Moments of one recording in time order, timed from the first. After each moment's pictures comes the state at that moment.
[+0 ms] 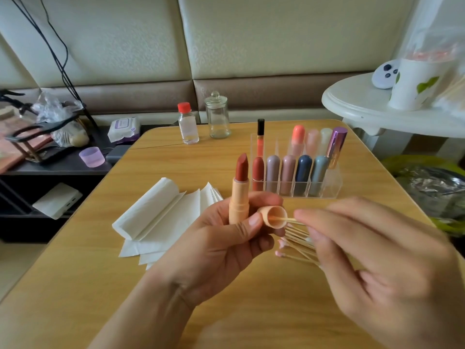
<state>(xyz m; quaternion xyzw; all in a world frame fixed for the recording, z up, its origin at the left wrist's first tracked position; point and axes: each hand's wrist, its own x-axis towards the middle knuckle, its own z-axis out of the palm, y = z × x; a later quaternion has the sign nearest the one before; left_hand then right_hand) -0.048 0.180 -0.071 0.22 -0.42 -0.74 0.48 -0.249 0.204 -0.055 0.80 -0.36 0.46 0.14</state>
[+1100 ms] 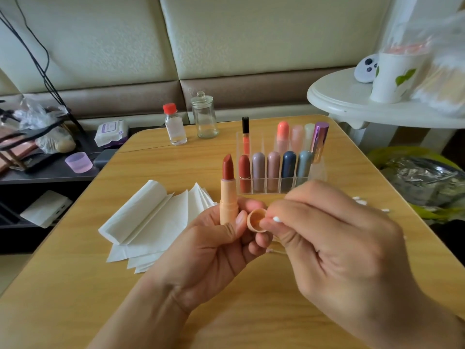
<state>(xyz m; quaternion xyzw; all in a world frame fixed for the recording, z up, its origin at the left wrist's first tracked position) -0.052 0.178 -0.081 0.15 -0.35 -0.80 0.45 -0.229 0.201 -0.051 0.79 -0.34 0.51 0.09</state>
